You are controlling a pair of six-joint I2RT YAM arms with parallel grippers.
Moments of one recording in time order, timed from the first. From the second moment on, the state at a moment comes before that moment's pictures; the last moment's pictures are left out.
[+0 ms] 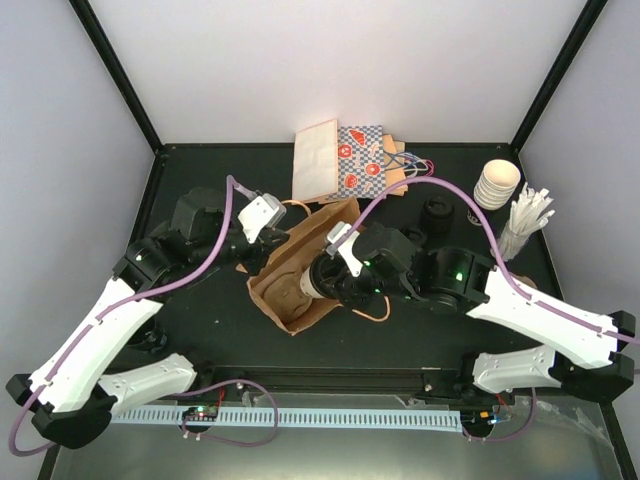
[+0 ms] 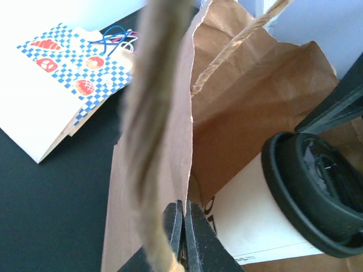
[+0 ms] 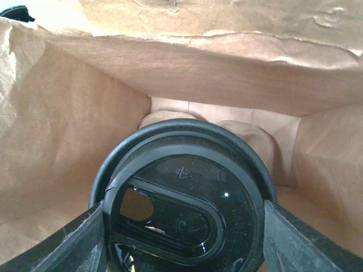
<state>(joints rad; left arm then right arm) -0.65 0.98 1.28 -0.86 0.26 0.05 1.19 1.21 1.41 -0.96 0.15 0.19</state>
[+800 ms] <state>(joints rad) -0.80 0.92 1.12 -0.77 0.30 0.01 1.35 1.21 1.04 -0.72 0.37 0.44</state>
